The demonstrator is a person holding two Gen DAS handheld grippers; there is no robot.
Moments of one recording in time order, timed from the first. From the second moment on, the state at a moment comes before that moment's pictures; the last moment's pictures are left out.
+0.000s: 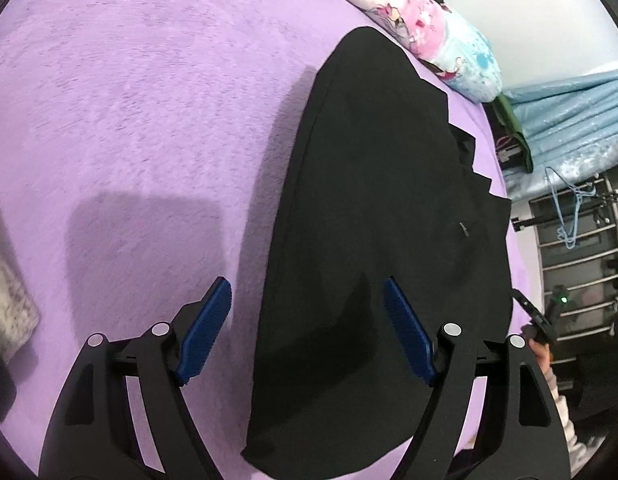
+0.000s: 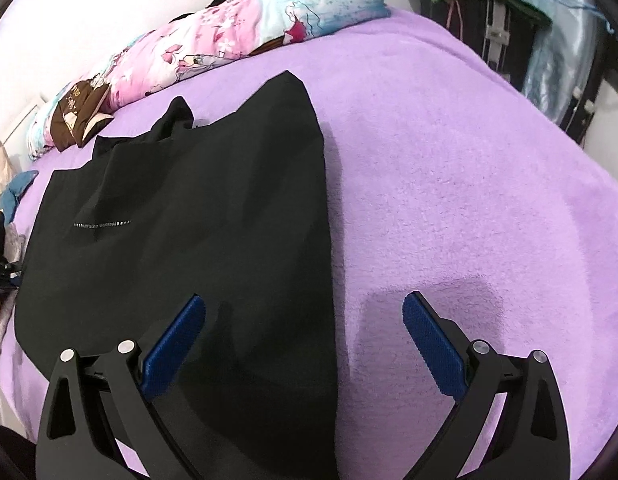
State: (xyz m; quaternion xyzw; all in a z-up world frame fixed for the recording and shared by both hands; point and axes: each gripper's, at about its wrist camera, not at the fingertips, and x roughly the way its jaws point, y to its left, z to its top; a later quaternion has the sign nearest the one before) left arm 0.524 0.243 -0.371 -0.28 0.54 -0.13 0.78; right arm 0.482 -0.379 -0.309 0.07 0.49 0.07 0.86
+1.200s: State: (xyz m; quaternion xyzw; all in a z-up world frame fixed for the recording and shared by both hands) left arm 0.566 0.206 -0.404 -0.32 0.56 -0.24 0.72; right arm 0.547 -0.367 -0.359 0.17 0.54 0.18 0.80
